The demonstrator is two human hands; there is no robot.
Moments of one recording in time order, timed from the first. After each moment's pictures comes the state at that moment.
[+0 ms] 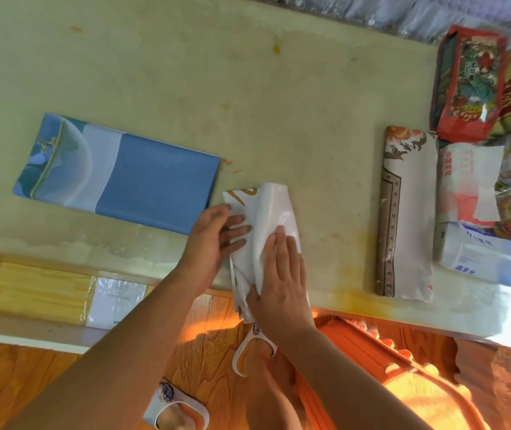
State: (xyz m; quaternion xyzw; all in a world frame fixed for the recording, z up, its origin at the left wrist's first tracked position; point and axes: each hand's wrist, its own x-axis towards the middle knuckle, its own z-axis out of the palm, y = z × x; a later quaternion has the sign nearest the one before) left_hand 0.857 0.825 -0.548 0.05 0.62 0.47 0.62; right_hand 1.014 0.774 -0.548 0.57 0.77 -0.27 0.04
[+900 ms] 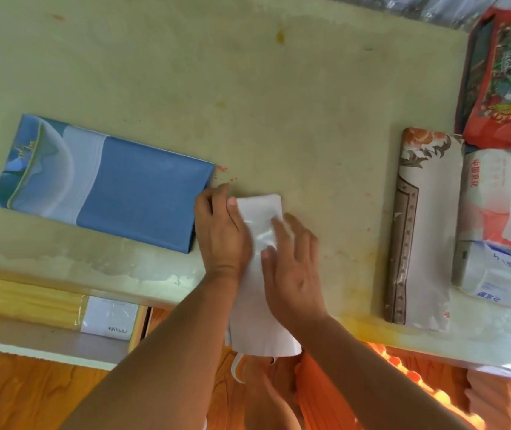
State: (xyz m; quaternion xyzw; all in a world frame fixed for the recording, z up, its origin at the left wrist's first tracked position) left_hand 0.891 0.874 -0.608 0.38 0.83 0.34 0.22; right_hand 1.024 0.844 -0.565 0.57 0.76 -0.27 -0.13
